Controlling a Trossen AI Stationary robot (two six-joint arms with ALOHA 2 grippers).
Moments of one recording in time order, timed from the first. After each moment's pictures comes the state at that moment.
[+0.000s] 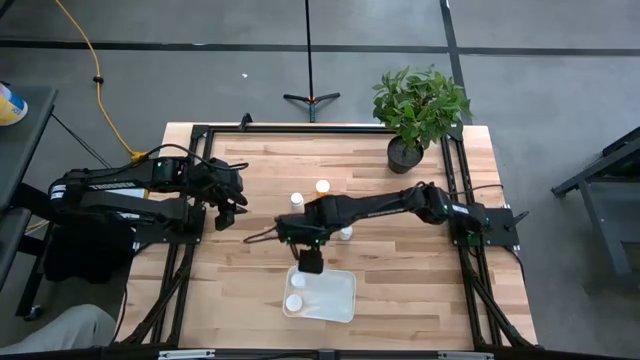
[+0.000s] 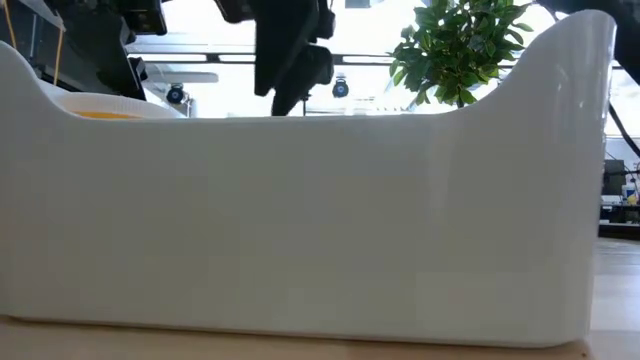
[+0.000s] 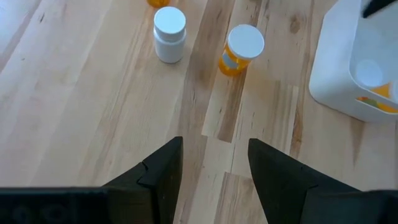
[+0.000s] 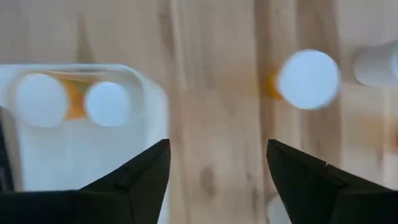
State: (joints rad) left arm 0.12 0.79 0.81 -0.95 0.05 -0.19; right arm 0.16 2.34 2.36 -1.28 -0.04 0.28
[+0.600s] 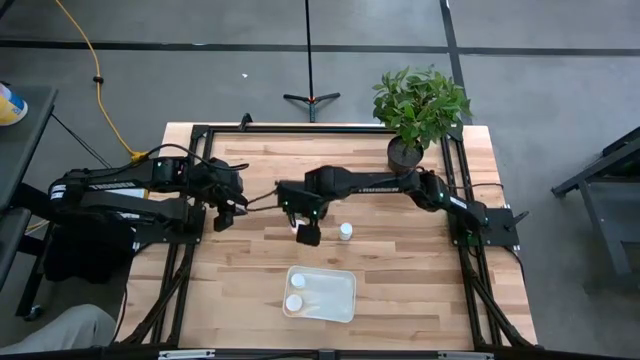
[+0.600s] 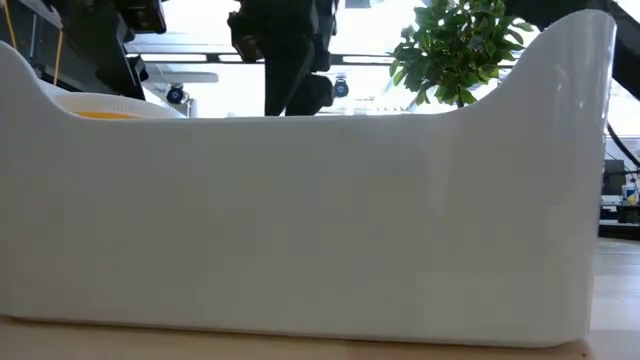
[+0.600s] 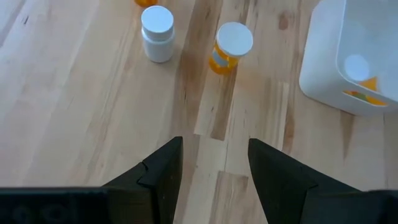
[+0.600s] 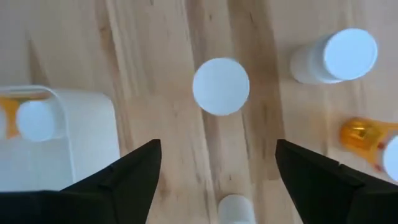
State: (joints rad) left arm 0.12 0.79 0.81 -0.95 0.09 -0.16; right arm 0.01 2.34 2.36 -1.29 -0.12 0.21
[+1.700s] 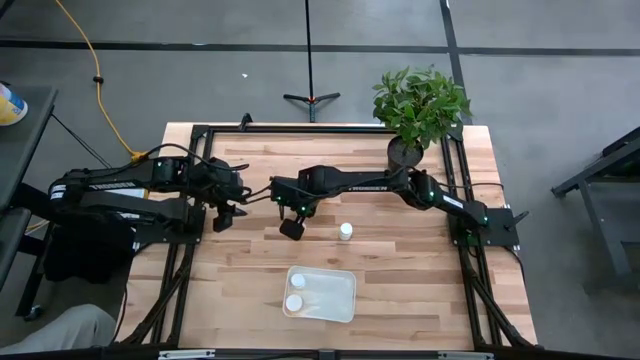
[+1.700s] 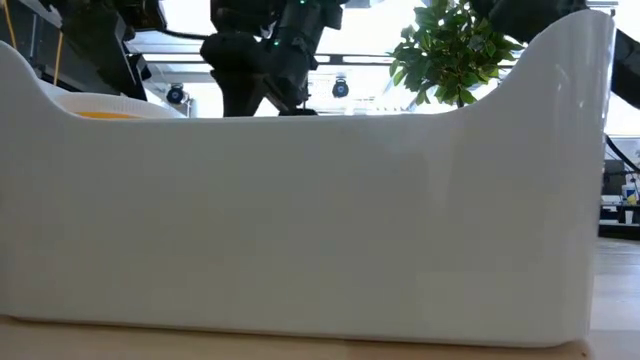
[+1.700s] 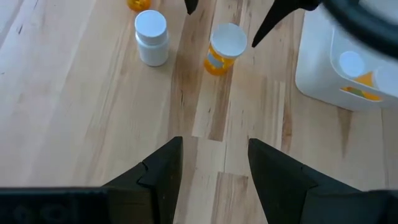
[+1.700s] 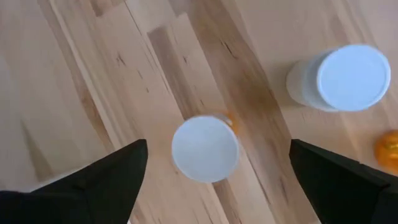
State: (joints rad) left arm 0.12 0.79 0.81 -0.94 0.10 -0.13; right arm -0.04 2.43 2.35 -1.15 -0.13 0.45
